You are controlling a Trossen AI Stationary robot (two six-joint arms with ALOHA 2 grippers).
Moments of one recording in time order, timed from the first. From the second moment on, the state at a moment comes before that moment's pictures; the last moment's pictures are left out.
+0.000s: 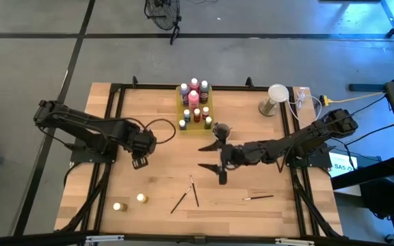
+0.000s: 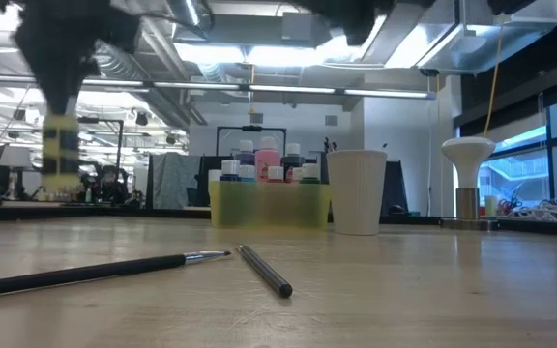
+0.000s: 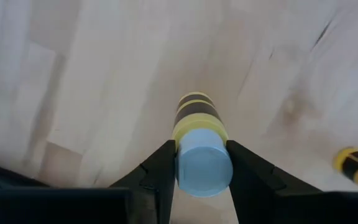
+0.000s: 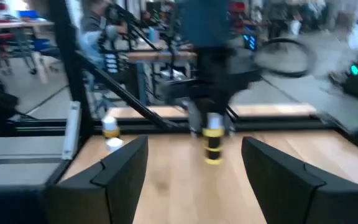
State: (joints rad) left arm -0.19 1.21 0.98 -1.21 -0.11 -0.61; right arm 0.33 1.52 0.82 0.62 0.31 0.08
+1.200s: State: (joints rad) left arm 0.51 1.94 1.99 -1.45 -0.02 0.29; right arm 0.66 1.24 0.82 0.58 0.83 -0.46
